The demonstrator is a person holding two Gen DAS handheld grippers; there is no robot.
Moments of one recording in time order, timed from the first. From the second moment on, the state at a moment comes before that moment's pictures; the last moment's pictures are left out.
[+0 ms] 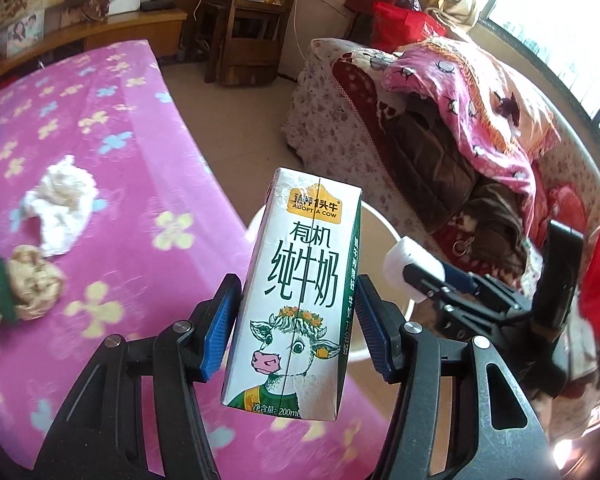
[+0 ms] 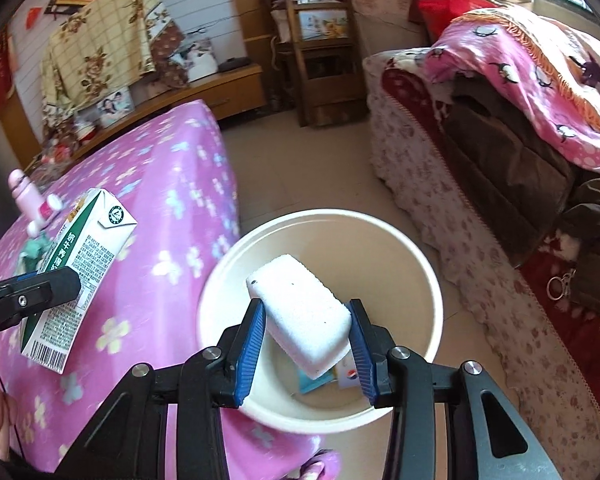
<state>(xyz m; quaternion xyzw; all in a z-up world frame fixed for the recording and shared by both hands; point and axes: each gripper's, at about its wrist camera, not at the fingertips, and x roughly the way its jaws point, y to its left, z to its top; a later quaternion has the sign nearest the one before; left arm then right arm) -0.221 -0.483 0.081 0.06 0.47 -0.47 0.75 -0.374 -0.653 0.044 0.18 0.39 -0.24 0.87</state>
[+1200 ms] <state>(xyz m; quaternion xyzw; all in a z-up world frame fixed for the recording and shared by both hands) -0.186 -0.374 0.077 0.07 0.44 -0.36 0.82 -0.331 -0.564 0.054 0.16 0.40 -0.19 0.88</state>
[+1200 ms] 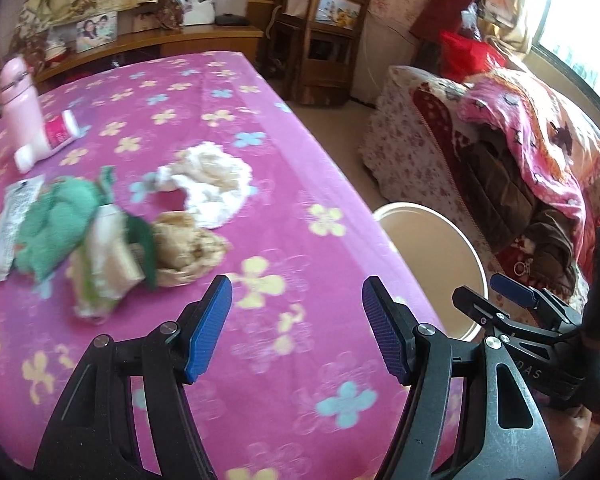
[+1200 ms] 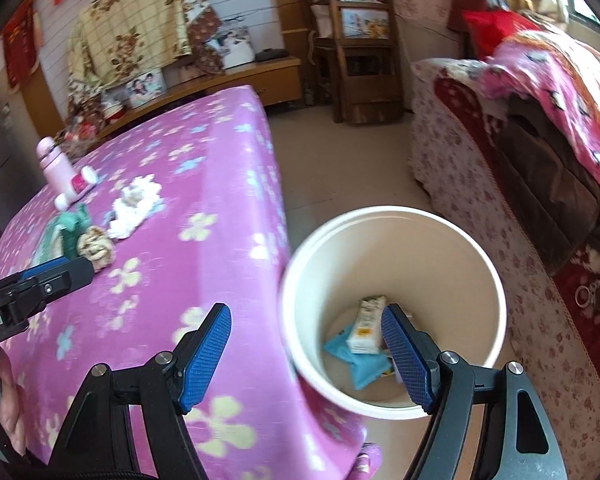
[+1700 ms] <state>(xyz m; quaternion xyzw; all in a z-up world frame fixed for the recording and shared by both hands) -0.116 -0.224 0.078 0.01 0.45 -0.26 0.86 -0.263 -0.474 0.060 0.14 0.42 -0.08 0.90</state>
